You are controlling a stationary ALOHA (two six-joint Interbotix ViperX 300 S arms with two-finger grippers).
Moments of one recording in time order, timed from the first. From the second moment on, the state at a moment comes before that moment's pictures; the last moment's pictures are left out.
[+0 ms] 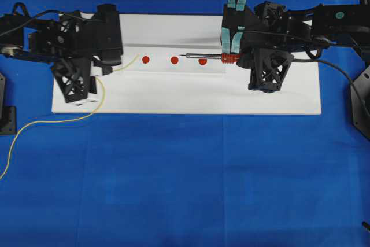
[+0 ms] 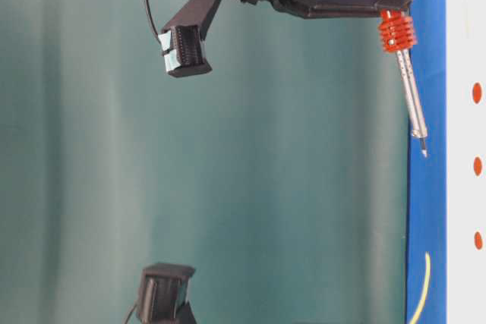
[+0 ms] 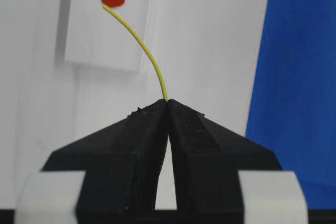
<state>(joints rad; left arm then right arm) 0.12 -0.28 0.73 0.00 0.51 0.00 -0.21 -0.18 0.64 0.03 0.60 0.04</state>
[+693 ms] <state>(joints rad) 0.10 0.02 0.51 0.00 0.46 -0.01 -0.21 -0.18 0.67 0.02 0.57 0.04</state>
